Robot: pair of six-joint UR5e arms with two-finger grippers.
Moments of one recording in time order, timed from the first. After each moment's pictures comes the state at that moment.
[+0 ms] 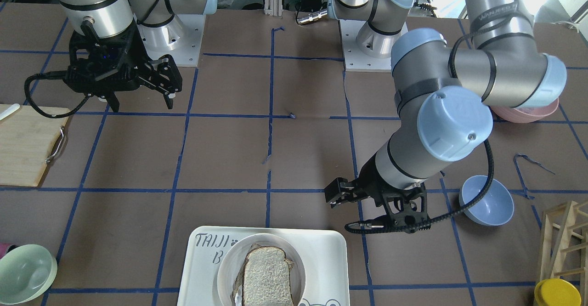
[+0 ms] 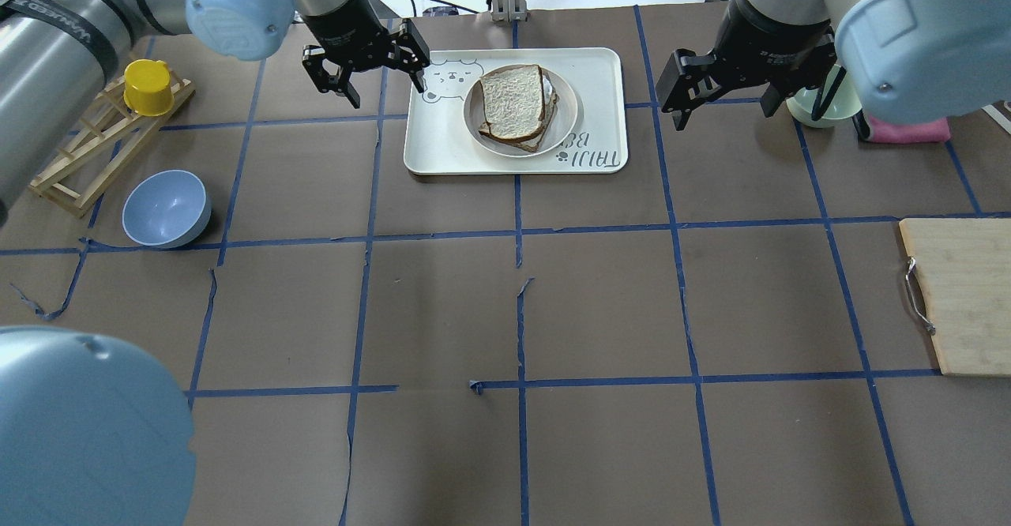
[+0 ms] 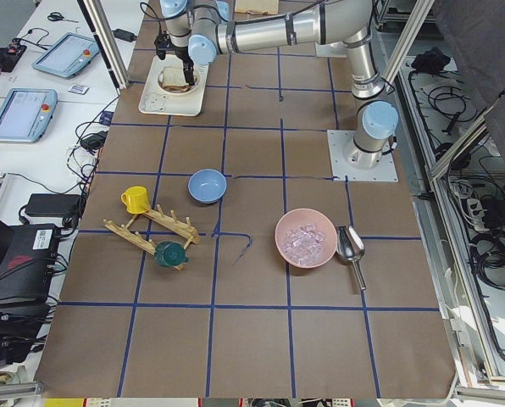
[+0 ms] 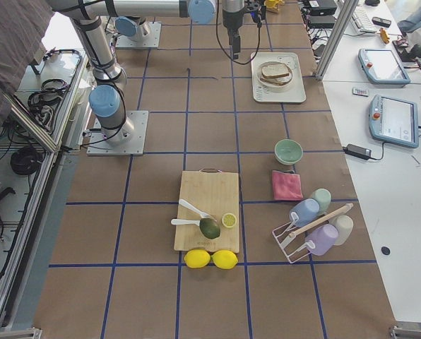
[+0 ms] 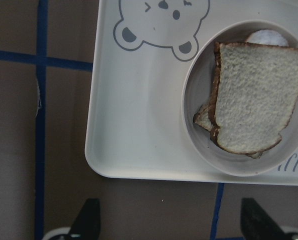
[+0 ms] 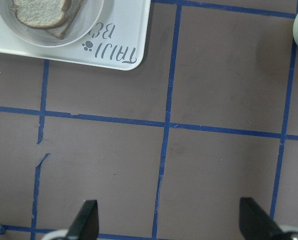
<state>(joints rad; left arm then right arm) -1.62 -1.99 -1.32 -1.41 1.46 -0.12 1.62 -1.55 1.58 -1.71 -1.59 -0.06</state>
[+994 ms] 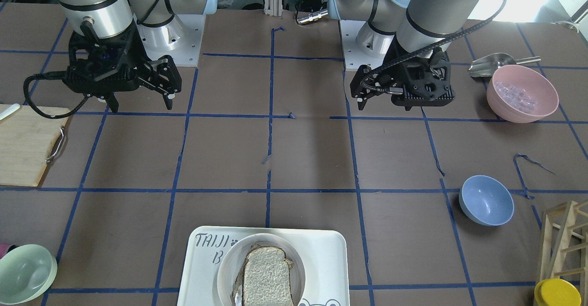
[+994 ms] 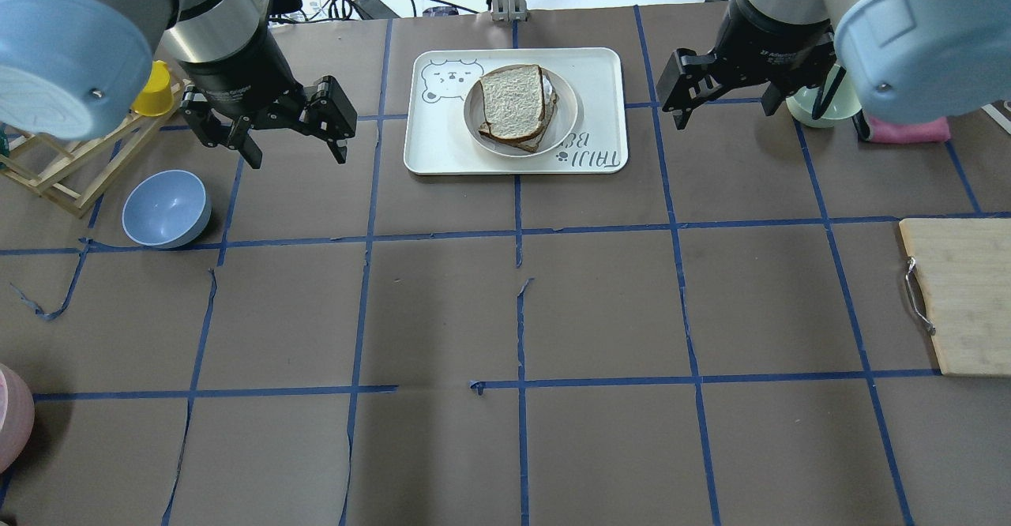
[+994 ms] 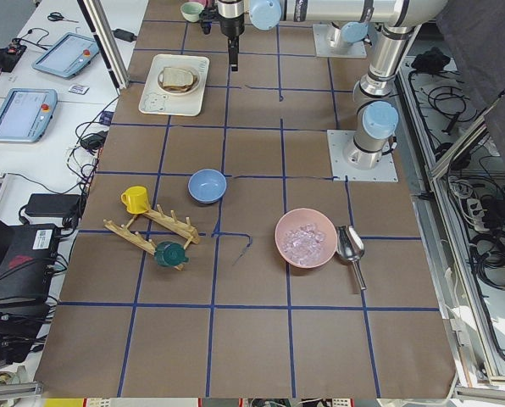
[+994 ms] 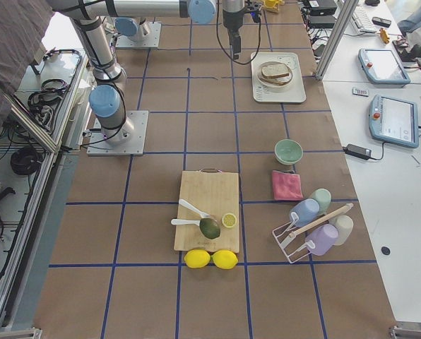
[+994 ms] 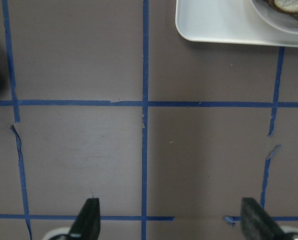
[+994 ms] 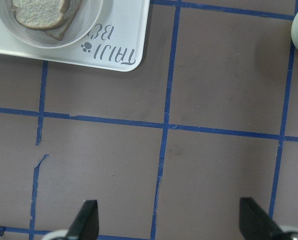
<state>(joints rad) -1.60 -1.60 -1.58 -1.57 1.56 -0.05 1.62 -1.55 1.58 -1.71 -1.59 -0.07</state>
